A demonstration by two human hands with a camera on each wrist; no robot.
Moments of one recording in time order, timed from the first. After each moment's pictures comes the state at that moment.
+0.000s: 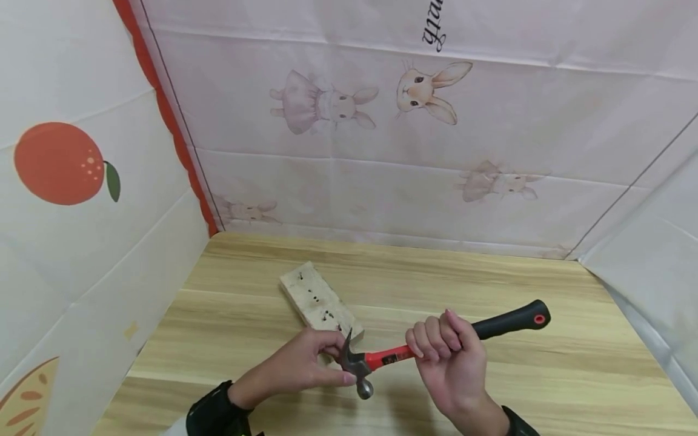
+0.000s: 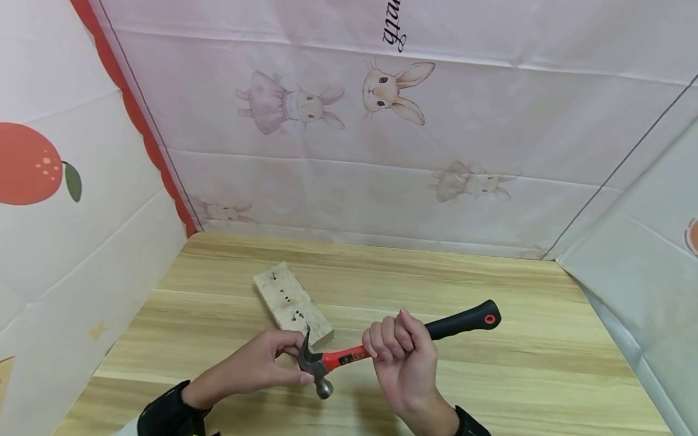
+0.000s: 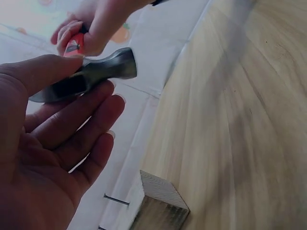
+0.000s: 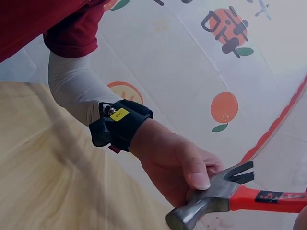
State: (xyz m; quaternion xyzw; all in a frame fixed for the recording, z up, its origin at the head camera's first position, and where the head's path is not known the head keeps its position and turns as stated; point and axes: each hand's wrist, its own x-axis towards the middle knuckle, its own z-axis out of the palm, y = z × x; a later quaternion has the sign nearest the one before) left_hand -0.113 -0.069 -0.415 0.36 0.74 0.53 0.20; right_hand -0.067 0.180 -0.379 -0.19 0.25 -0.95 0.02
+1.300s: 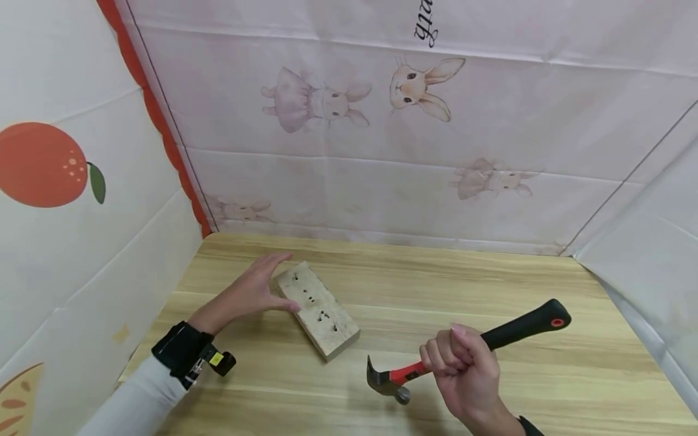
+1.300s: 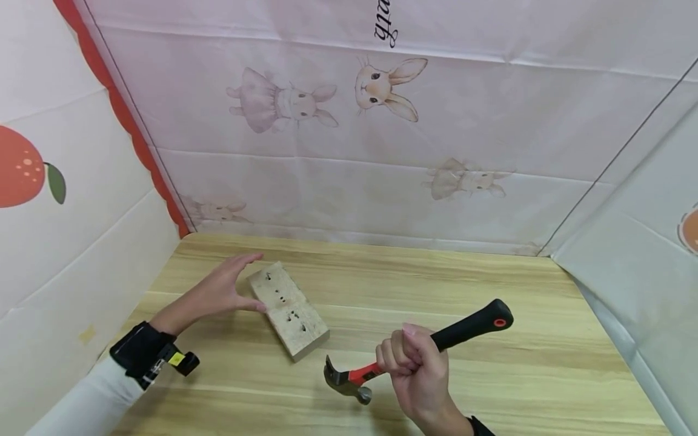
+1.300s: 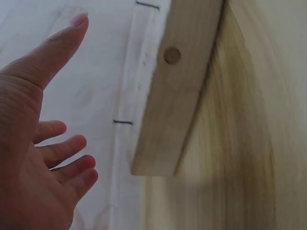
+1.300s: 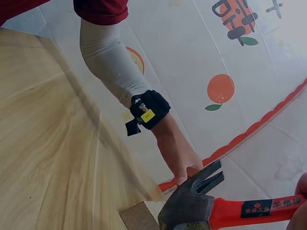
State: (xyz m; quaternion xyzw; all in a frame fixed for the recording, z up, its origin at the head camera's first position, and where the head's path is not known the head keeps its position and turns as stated) left_hand -0.226 -0.146 -0.419 0.28 0.92 0.29 0.00; right_hand -0.058 0.202 -0.383 -0.28 0.38 -0.88 -0.02
